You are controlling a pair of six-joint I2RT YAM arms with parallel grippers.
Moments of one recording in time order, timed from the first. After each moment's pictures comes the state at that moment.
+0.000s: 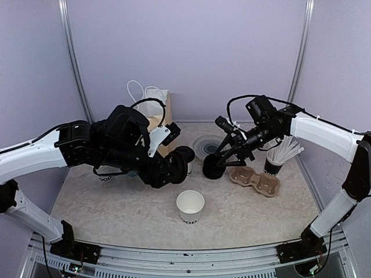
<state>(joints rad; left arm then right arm) -1.13 1.35 1.34 -0.68 -0.08 -0.20 0.55 1.57 1.36 -0.77 -0.92 -0.60</state>
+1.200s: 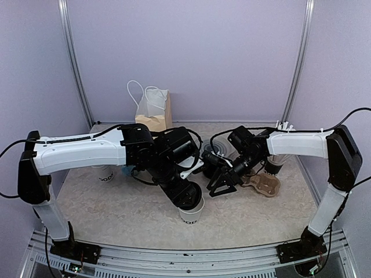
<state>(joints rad) -1.16 1.78 1.60 -0.99 0.03 -0.17 0.65 1.74 1.19 -0.69 -1.02 -0.47</state>
